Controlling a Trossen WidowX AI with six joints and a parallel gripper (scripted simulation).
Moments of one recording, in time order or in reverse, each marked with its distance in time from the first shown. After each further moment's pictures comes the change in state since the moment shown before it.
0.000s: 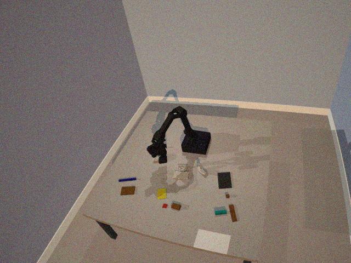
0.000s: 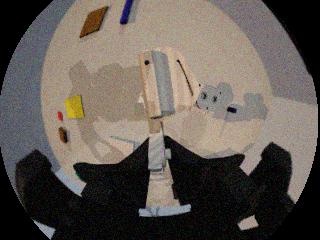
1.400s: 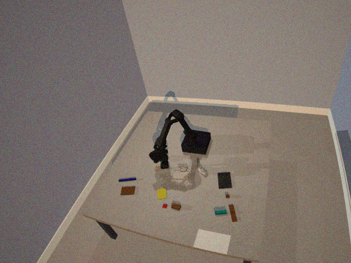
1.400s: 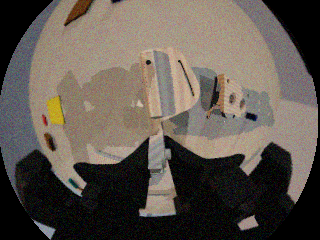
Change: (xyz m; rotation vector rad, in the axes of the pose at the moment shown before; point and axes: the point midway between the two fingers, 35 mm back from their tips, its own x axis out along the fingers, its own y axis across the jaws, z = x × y) arm 0.064 0.000 -0.001 -0.011 -0.004 0.003
